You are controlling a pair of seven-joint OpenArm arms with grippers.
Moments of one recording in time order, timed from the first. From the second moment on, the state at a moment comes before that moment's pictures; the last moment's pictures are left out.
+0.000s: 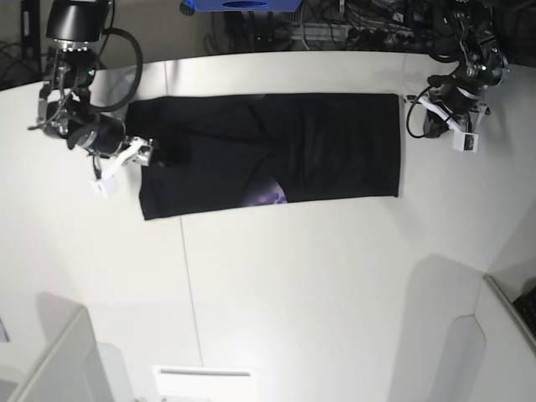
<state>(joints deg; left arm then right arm) 22.9 -13.7 -28.5 90.4 -23.0 -31.1 35.9 -7.1 14.5 13.9 84.2 50.8 19.6 -65.0</state>
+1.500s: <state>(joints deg) 22.1 -14.1 -16.9 91.2 -24.1 -27.1 33.9 -1.6 17.0 6.9 81.5 48.9 8.8 -66.9</state>
